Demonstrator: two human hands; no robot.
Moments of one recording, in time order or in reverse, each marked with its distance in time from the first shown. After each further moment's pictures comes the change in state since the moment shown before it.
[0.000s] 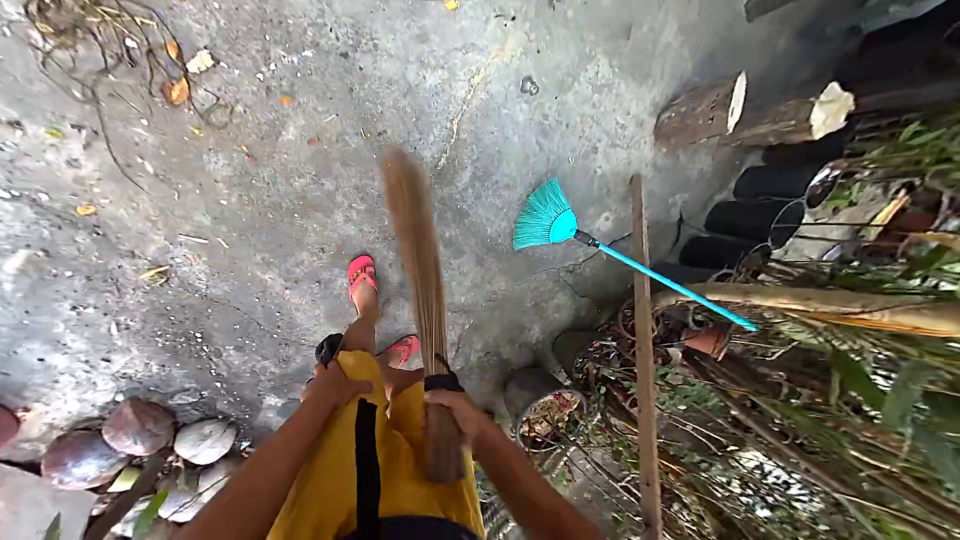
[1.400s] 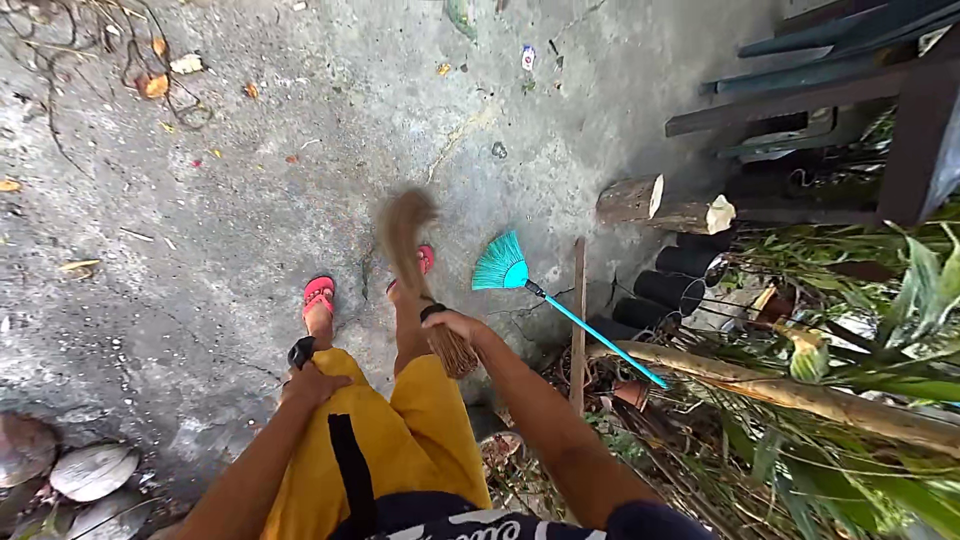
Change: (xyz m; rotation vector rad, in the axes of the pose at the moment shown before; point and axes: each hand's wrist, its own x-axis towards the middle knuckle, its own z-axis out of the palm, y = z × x) left_hand 0.000 0.085 0.002 -0.253 0.064 0.008; right_hand 0.034 -0.243 -0.063 -0.634 0.079 0.094
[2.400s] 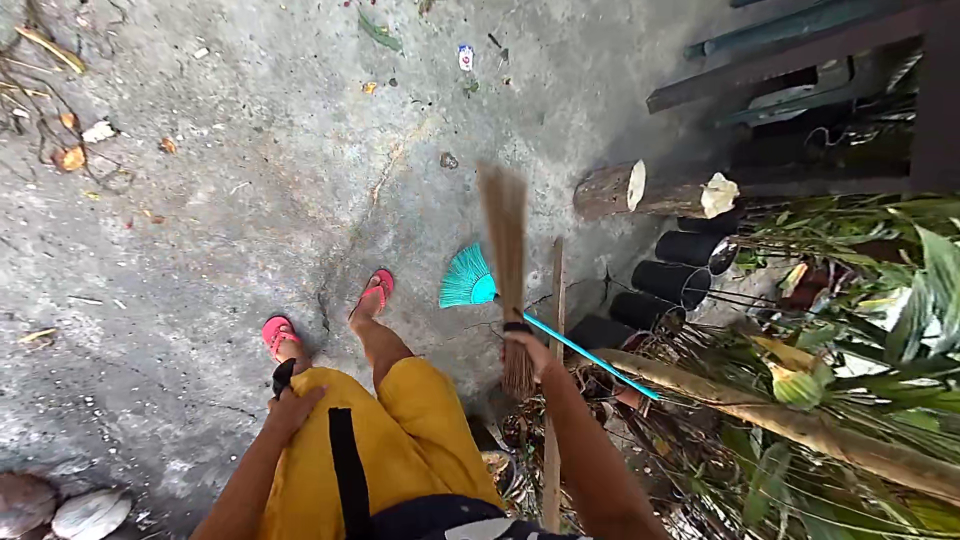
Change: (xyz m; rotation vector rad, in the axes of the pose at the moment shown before) left_hand -0.033 0.164 0.029 -0.239 0.093 -0.071; right_hand -0.116 0.062 -0.310 0.567 0.261 -0.199
